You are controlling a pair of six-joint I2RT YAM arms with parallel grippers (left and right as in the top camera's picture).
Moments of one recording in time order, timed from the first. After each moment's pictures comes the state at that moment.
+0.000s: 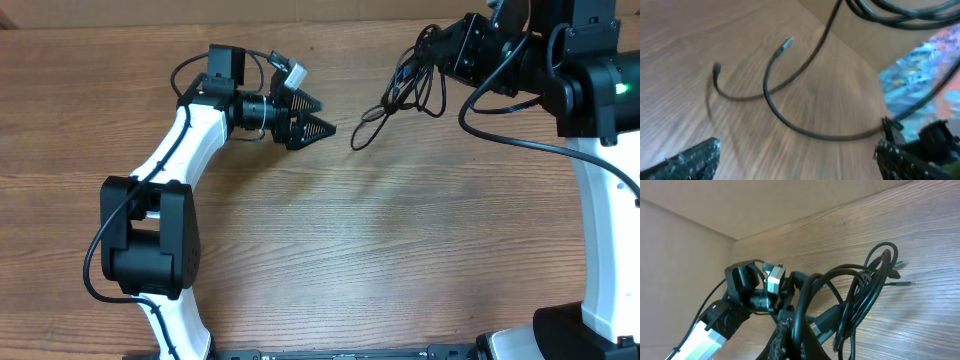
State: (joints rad) left arm -0.15 2.01 1.48 -0.47 1.20 0.33; right arm 0.17 1.64 2.14 -1.20 -0.44 0.51
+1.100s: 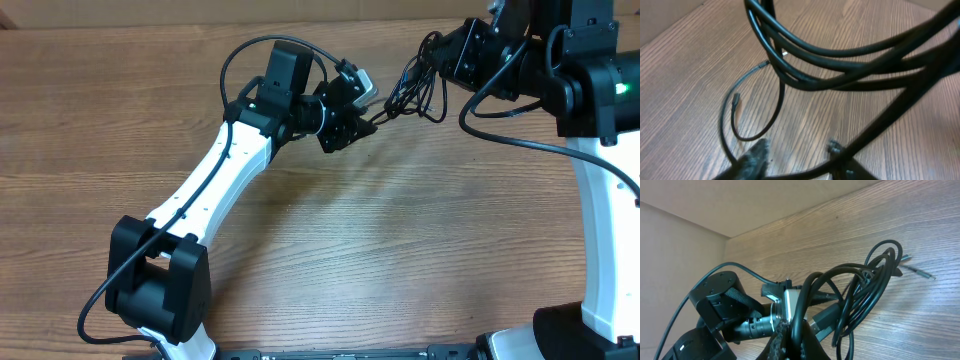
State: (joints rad) left arm -0.41 1.84 1.48 -0.42 0.73 0.40; right arm 0.17 1.64 2.14 -1.24 -0.43 0.51
